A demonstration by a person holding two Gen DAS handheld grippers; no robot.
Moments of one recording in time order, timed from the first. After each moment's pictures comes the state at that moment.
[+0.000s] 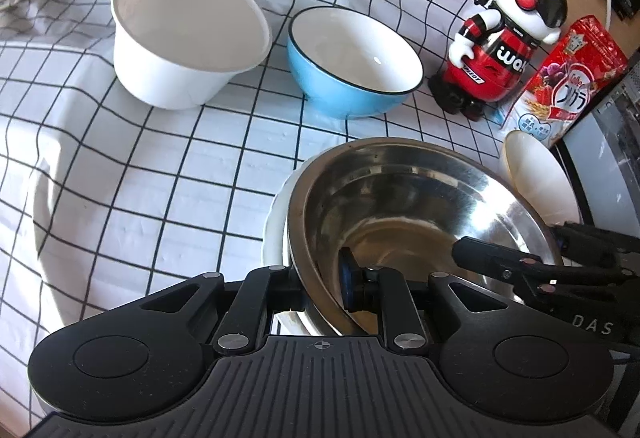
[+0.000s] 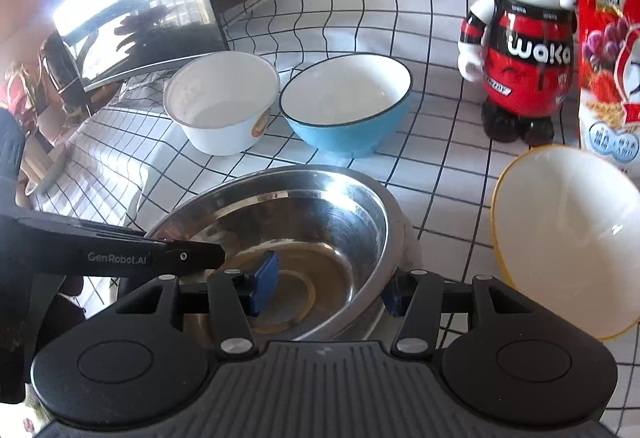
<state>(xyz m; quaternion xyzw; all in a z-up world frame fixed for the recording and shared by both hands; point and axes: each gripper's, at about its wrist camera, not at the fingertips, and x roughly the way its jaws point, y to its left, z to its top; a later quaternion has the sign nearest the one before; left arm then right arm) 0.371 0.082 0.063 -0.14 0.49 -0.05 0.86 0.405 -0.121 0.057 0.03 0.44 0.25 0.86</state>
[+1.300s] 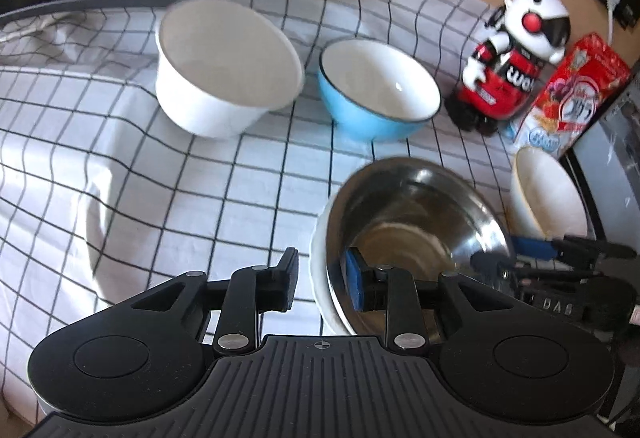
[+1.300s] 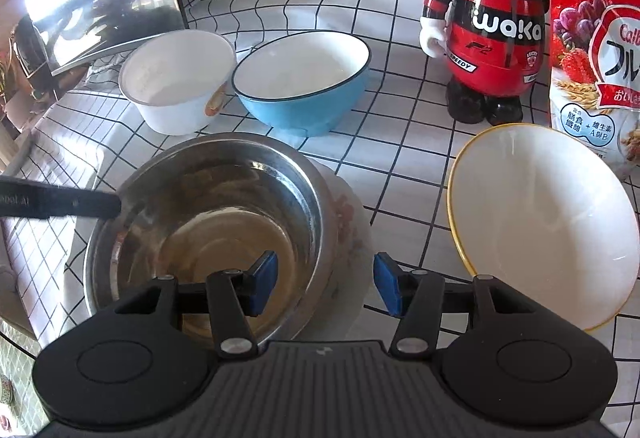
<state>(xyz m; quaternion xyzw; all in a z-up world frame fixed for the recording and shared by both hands) 0.365 0.103 0.083 -0.12 0.48 -0.04 0.87 0.412 -0.131 0.037 0.00 0.46 0.21 0.86</state>
